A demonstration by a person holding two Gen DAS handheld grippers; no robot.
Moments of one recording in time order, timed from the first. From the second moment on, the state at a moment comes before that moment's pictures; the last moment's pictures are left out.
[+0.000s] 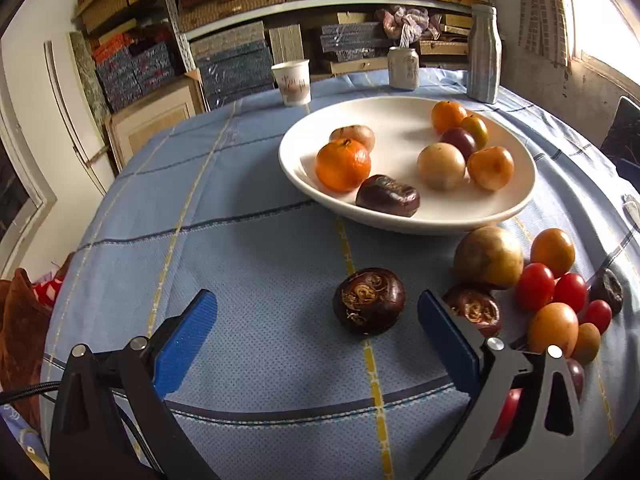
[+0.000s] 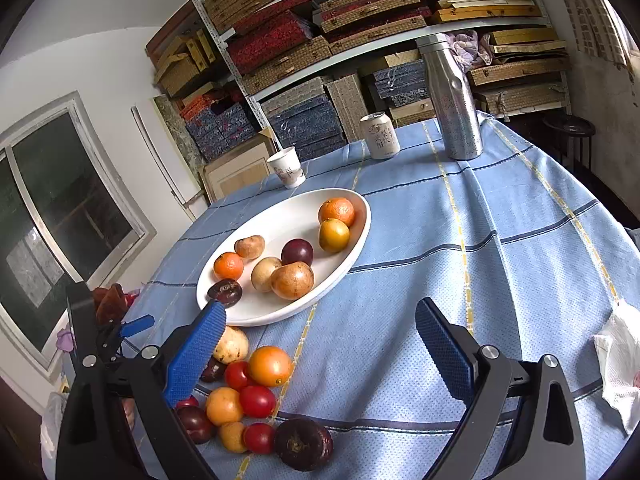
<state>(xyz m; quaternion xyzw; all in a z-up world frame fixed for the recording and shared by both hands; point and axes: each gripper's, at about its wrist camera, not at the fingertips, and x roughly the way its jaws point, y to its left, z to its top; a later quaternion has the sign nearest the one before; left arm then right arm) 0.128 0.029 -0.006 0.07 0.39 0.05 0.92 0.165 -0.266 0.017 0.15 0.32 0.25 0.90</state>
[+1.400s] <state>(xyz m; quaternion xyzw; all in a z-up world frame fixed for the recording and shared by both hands) 0.136 0.026 -0.005 0.04 0.40 -0.01 0.91 0.161 -0.194 -0.012 0.08 0.41 0.34 0.84</state>
